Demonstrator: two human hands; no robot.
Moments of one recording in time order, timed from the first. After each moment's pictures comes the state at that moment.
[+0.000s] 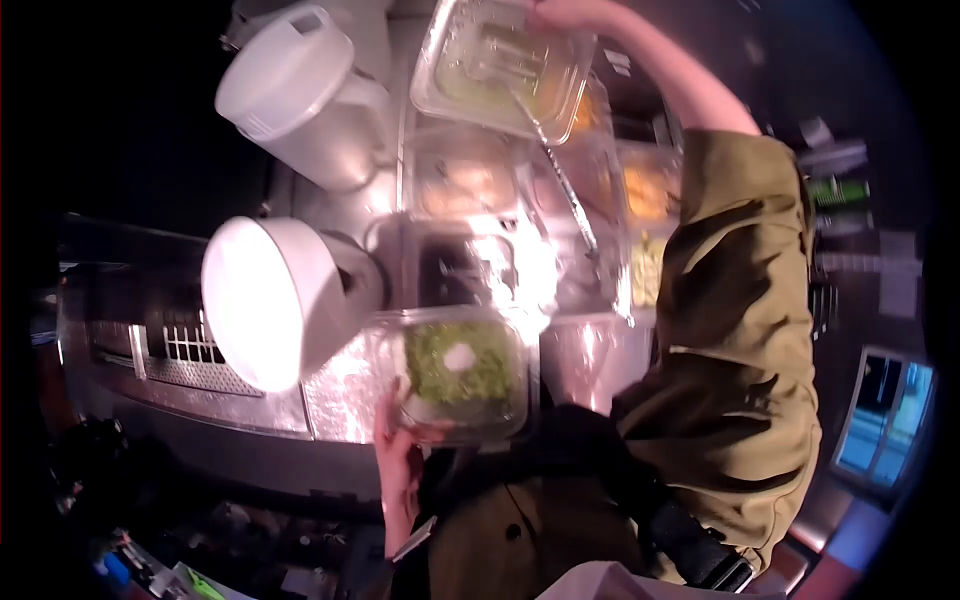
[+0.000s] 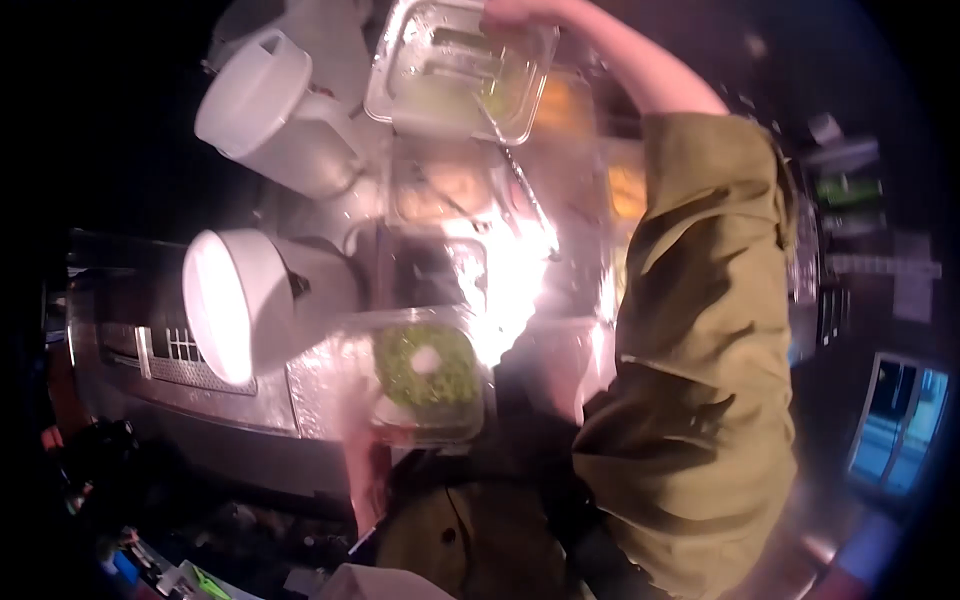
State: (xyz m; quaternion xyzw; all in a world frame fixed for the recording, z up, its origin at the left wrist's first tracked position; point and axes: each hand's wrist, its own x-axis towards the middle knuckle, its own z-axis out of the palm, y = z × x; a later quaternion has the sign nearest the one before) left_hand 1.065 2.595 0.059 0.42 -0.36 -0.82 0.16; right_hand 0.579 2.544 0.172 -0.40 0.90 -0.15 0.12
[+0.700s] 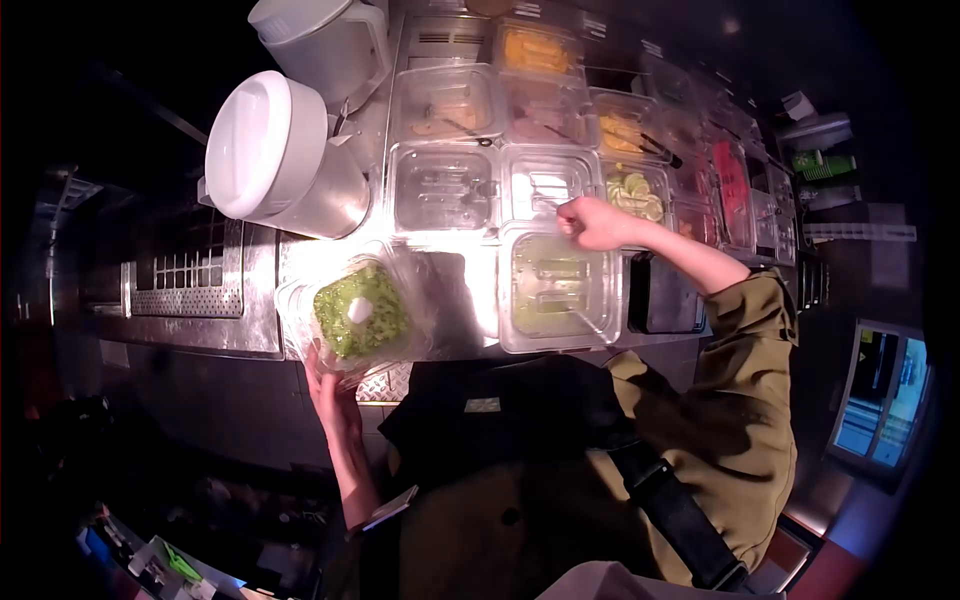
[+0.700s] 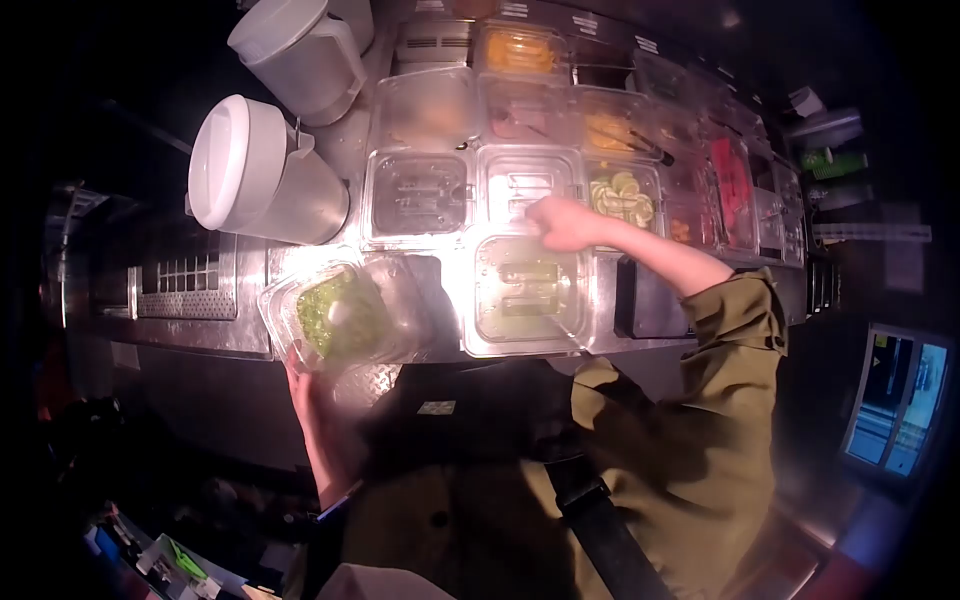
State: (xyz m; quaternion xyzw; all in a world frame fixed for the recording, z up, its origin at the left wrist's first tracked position) left_hand 1.176 2.607 0.001 0.43 -0.34 -0.78 0.30; right_hand 0.778 2.791 0.046 -0.52 0.76 -0.12 0.37
